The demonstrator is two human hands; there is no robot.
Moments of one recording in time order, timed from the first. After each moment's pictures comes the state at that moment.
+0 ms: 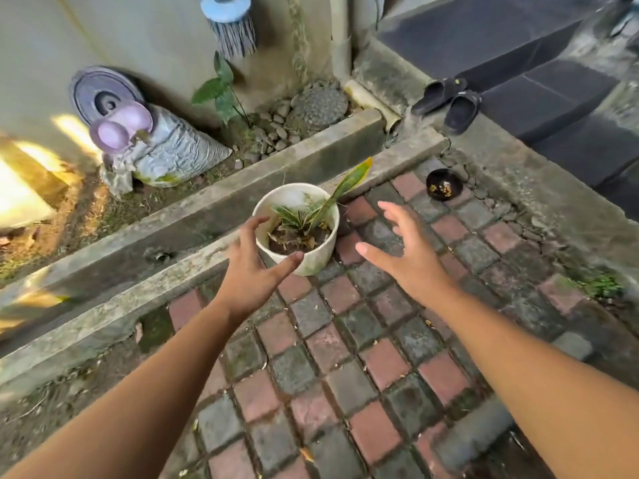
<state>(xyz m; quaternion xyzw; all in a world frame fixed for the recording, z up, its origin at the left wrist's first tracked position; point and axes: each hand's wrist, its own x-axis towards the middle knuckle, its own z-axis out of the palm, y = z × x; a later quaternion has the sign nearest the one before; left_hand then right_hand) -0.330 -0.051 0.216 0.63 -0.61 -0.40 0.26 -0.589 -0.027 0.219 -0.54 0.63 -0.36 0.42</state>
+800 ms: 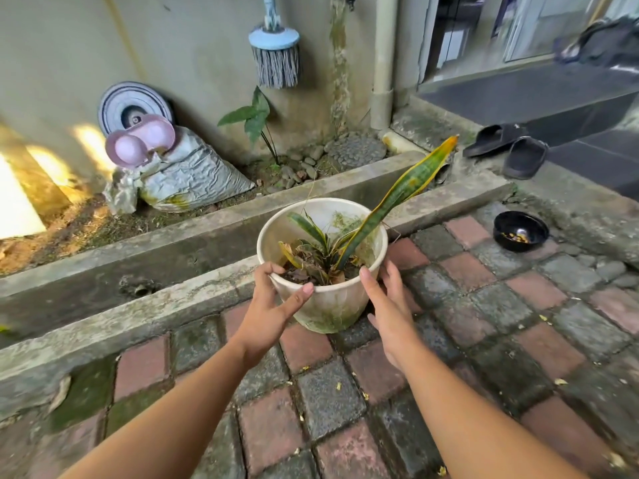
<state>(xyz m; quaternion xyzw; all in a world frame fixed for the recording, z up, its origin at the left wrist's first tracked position) -0.299 -0.151 -0.036 0.55 -0.52 -0.50 0.43 -0.499 -0.155 -0.051 -0.37 0.52 -0.54 0.55</state>
